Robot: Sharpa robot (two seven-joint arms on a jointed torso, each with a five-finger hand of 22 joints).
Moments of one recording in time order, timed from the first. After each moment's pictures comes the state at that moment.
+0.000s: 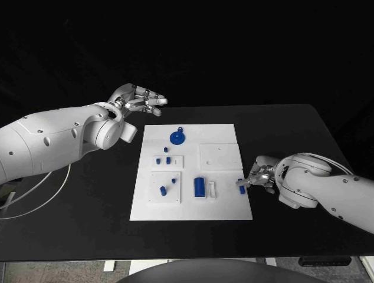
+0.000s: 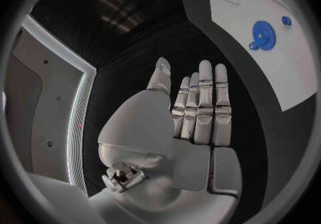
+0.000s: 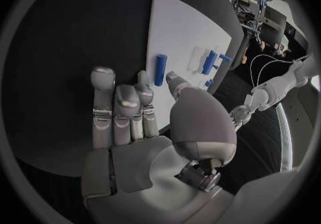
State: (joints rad) left arm 1.33 -0.73 -0.17 1.17 -0.29 -0.25 0.28; left_hand 1.37 0.04 -0.19 -0.02 0.05 1.08 0.13 0.07 0.07 1.17 0.10 0.06 0.06 1.27 0.05 0.30 0.15 0.05 1.13 0.02 0.07 0.49; right arm 0.93 -0.84 0.11 1.53 -1.30 -0.01 -0.64; right_hand 1.12 -0.18 0.26 0.15 0.05 1.23 0.04 0.07 0.15 1.34 -0.04 0.94 1.16 1.46 -0.10 1.06 1.05 0.05 1.47 -0.12 0.53 1.31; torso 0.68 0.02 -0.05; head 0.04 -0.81
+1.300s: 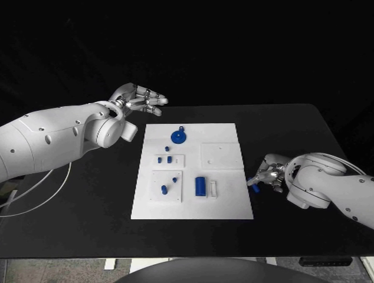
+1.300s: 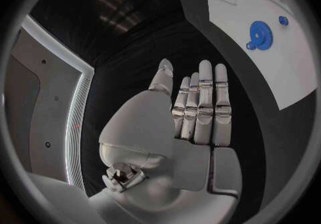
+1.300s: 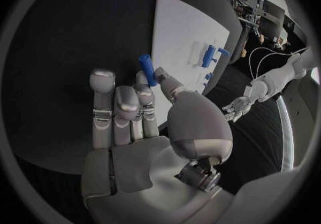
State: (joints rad) left arm 1.33 -0.73 -0.17 1.17 -0.29 -0.25 0.26; left_hand 1.39 0.05 -0.17 -0.03 0.05 1.08 0.13 0.07 0.07 1.17 0.10 0.06 0.06 1.27 0.05 0.30 0.16 0.05 1.13 0.02 0.07 0.47; right arm 0.93 -0.90 0.14 1.56 -1.25 -0.04 -0.62; right_hand 1.08 -0.01 0.40 -0.19 0.07 1.27 0.02 0.06 0.11 1.36 -0.05 0.94 1.15 1.46 -0.10 1.09 1.07 0.05 1.47 -0.12 0.58 1.31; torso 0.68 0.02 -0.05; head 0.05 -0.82
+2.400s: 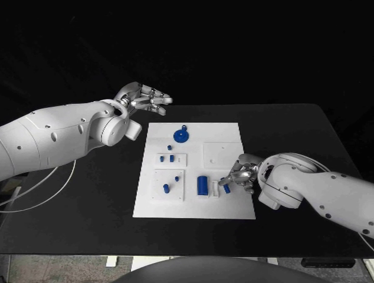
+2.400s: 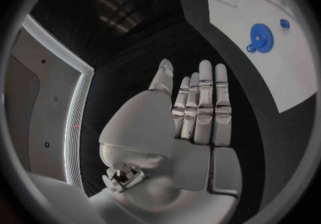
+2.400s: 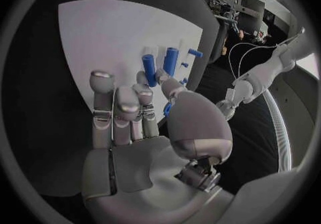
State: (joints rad) left arm 1.33 -0.72 -0.17 1.17 -0.29 -0.24 0.26; left_hand 1.39 0.05 -0.17 -0.03 0.05 1.08 0.13 0.07 0.07 1.17 0.10 0.06 0.06 1.27 0.05 0.30 0.16 0.05 1.13 0.02 0.07 0.47; right arm 0.96 -0.75 0.10 1.58 -1.14 -0.08 -0.63; right_hand 1.06 0.00 0.40 -0.17 0.08 1.28 0.02 0.06 0.09 1.36 -0.05 0.94 1.15 1.46 -0.10 1.10 1.07 0.05 1.47 -0.12 0.60 1.31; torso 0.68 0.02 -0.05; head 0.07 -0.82
